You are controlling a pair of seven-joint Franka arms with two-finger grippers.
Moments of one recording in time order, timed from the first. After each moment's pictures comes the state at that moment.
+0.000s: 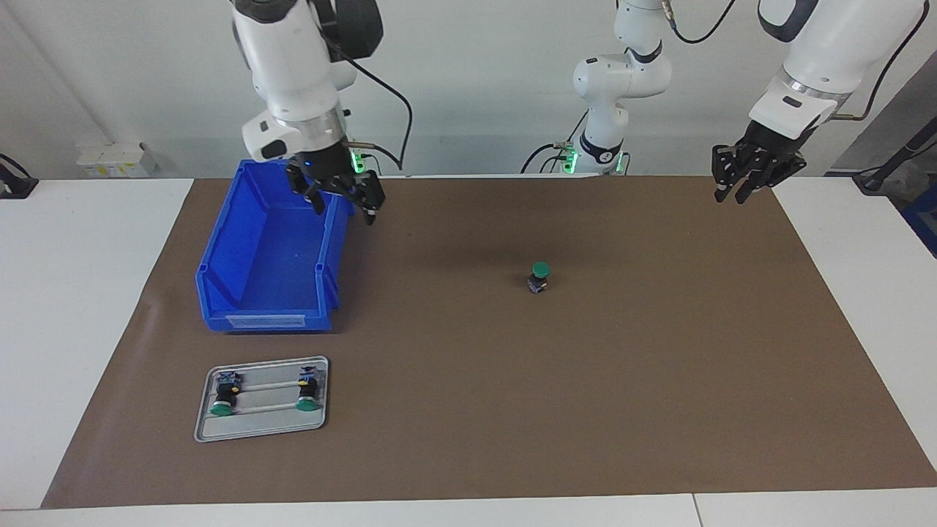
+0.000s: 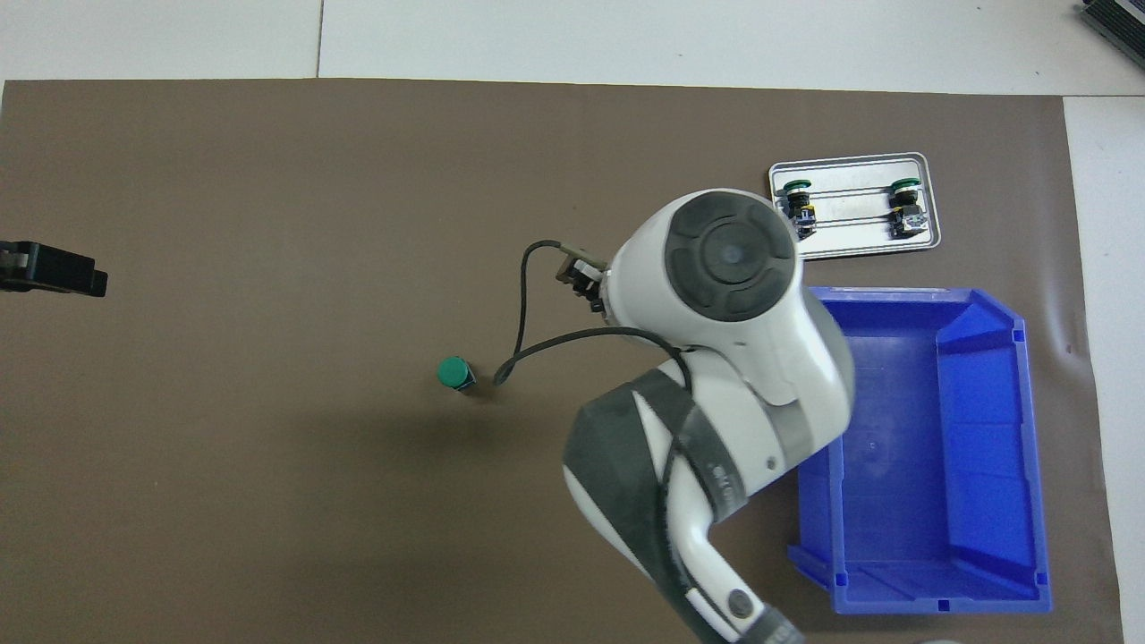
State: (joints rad) left arm 0.03 -0.03 -0.03 -1.58 -0.03 1.59 0.12; right arm 0.66 0.27 -0.10 -1.62 0.04 2.00 1.13
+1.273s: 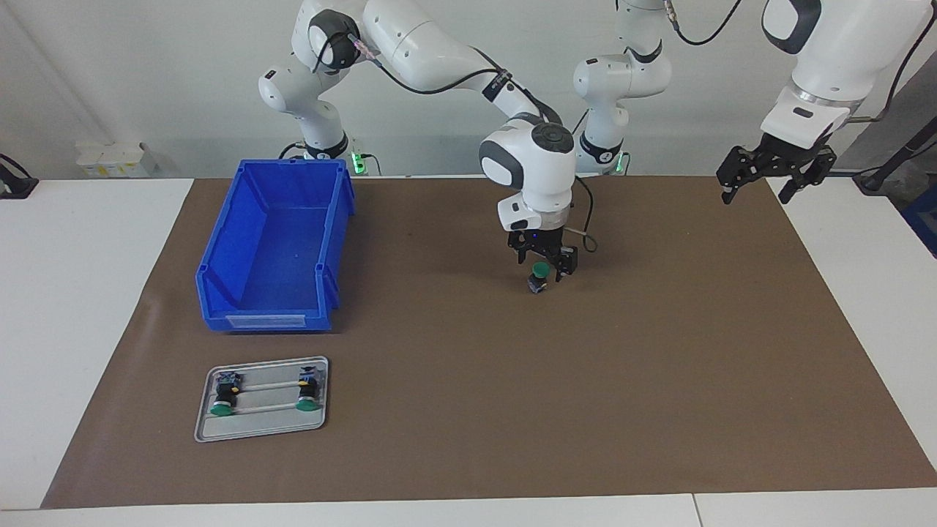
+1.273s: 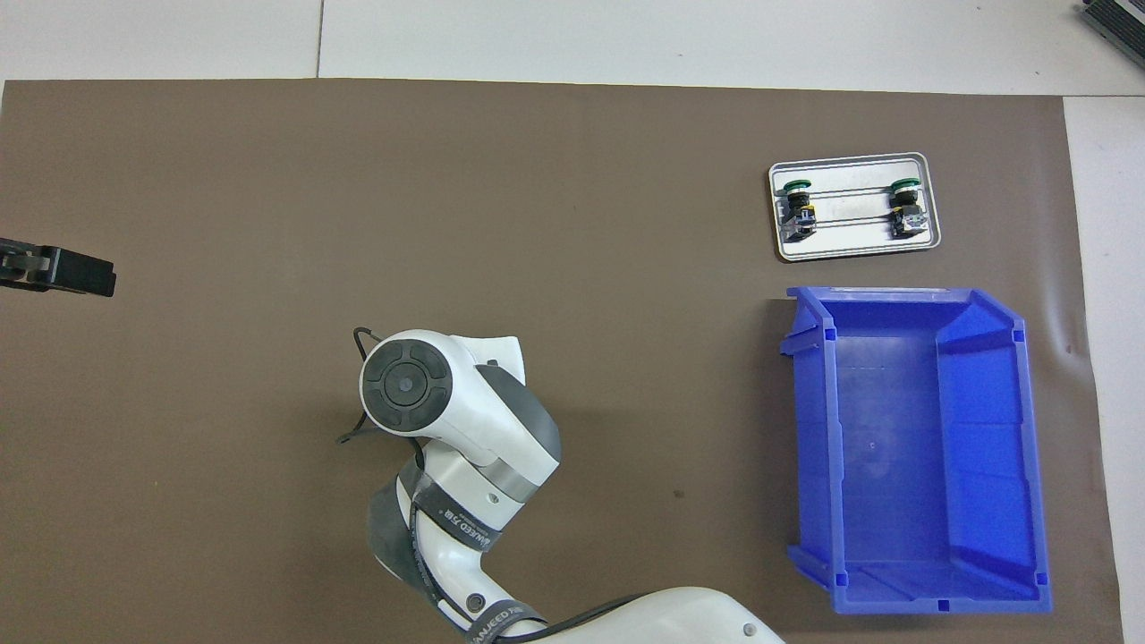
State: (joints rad) left arm 0.01 -0.04 -0.05 -1.64 0.08 1.66 0.13; right arm 0.90 0.63 -0.10 -1.46 0.04 2.19 1.46
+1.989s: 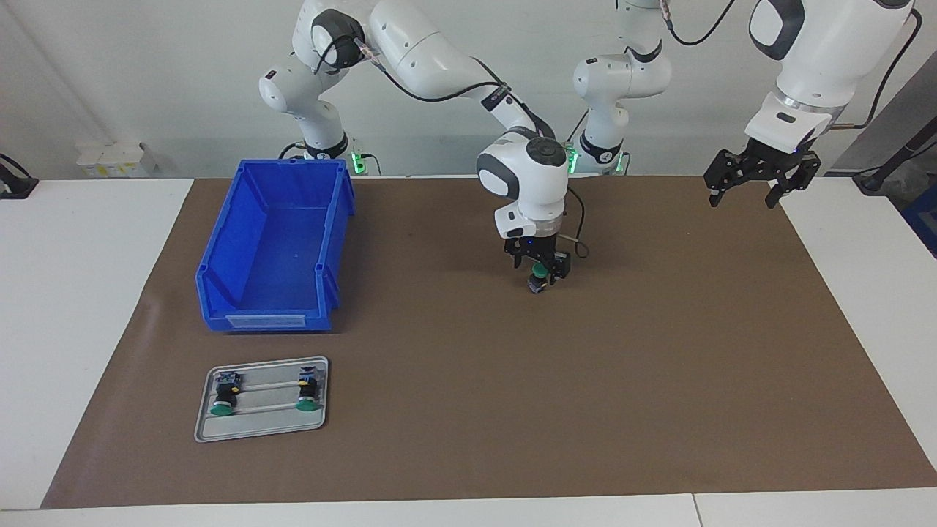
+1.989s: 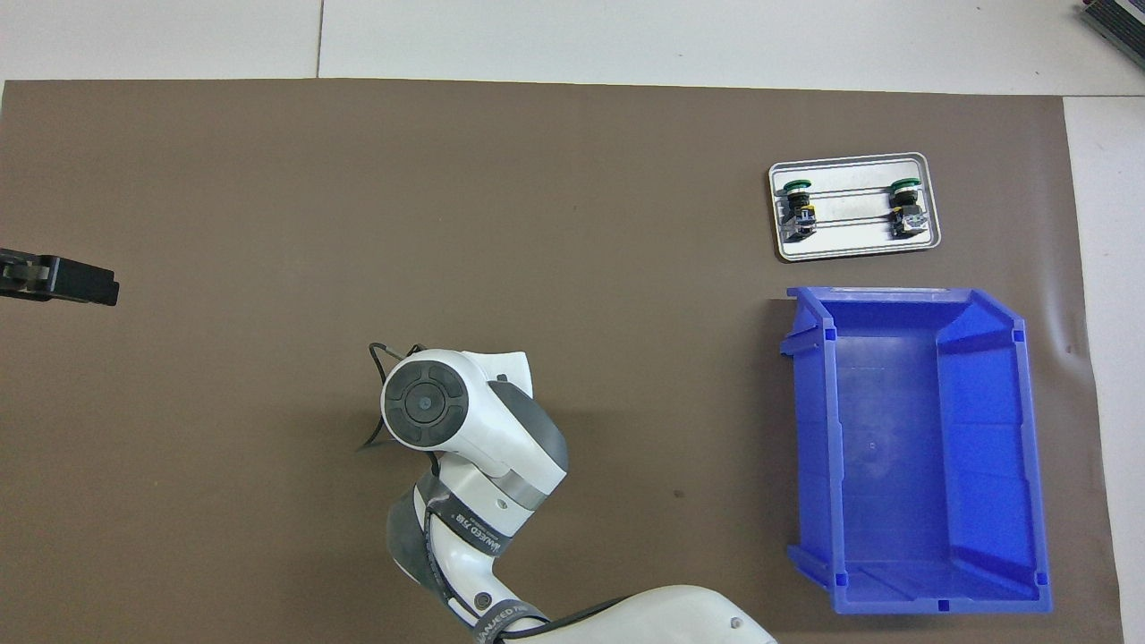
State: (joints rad) left arm 0.01 -0.05 -0.04 -1.66 0.05 1.65 0.13; right arm 0.91 0.63 -0.10 -1.54 0.04 2.28 1.46
